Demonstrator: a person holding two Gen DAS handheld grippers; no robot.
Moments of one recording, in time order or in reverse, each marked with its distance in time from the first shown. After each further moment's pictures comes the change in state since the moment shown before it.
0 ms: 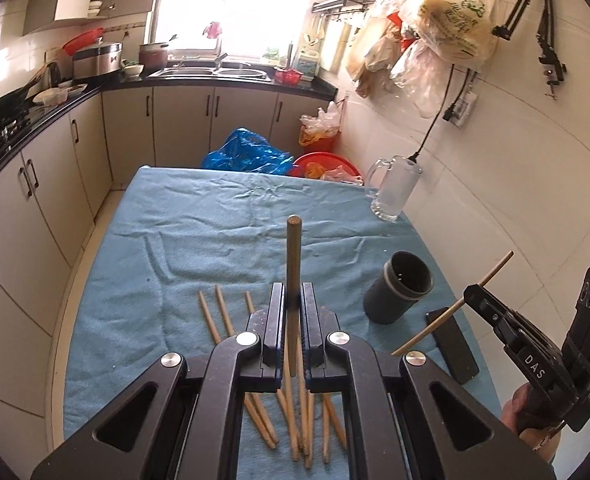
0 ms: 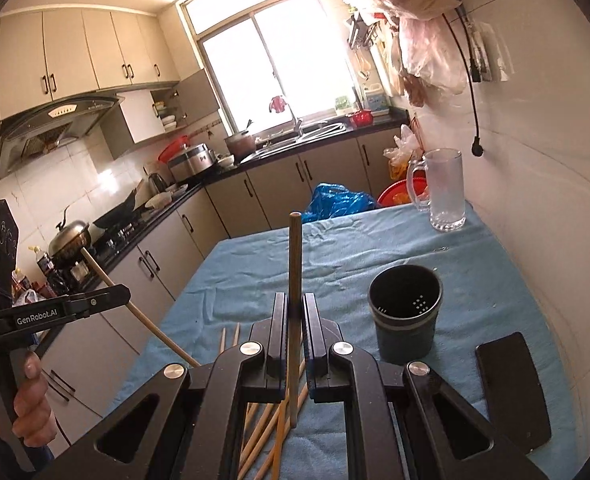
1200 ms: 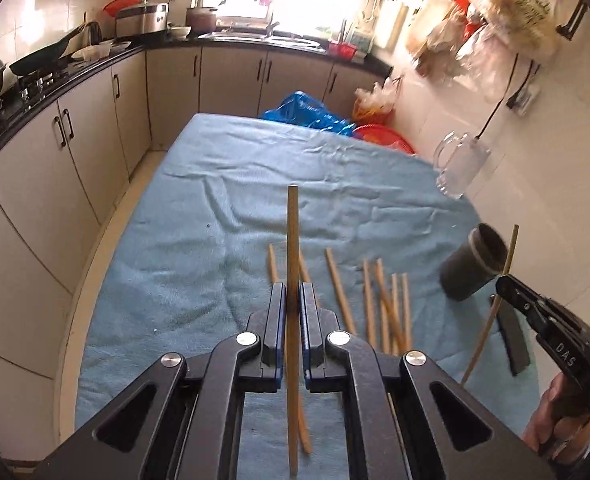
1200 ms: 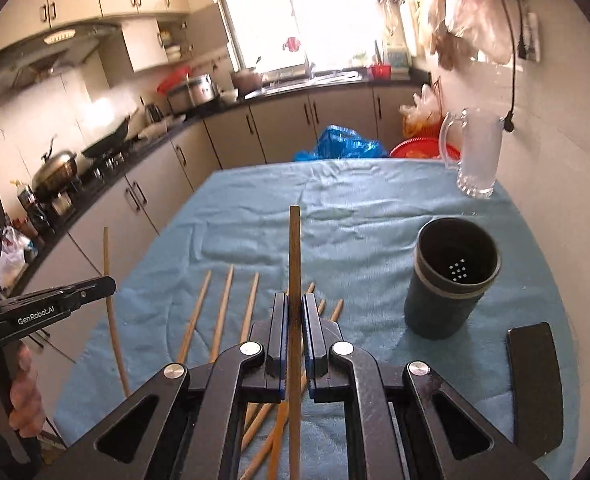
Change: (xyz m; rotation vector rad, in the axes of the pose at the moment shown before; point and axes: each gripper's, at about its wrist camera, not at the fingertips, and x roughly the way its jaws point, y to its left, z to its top) left arm 0.038 0.080 -0.042 -0.106 0.079 0.120; right arm 0.079 0.032 -0.027 -0.120 0.206 -0.047
